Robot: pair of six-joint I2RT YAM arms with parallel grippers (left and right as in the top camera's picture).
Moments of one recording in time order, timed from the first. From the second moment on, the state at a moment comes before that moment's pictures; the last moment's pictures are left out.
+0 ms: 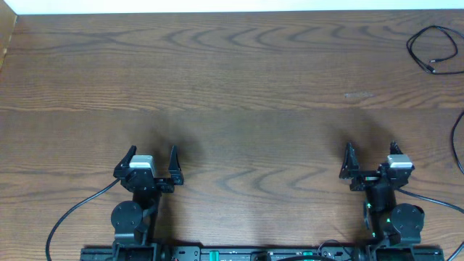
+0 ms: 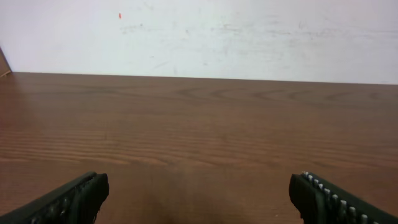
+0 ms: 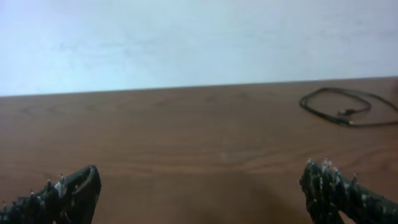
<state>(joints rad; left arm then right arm) -0.01 0.01 0.03 -0.13 0.05 -0.05 0.02 0.01 0.02 -0.06 -0.02 0.09</state>
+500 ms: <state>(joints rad) -0.01 0.01 0.03 -0.13 0.05 -0.05 0.02 0.01 0.01 -0.07 -0.03 0.03</state>
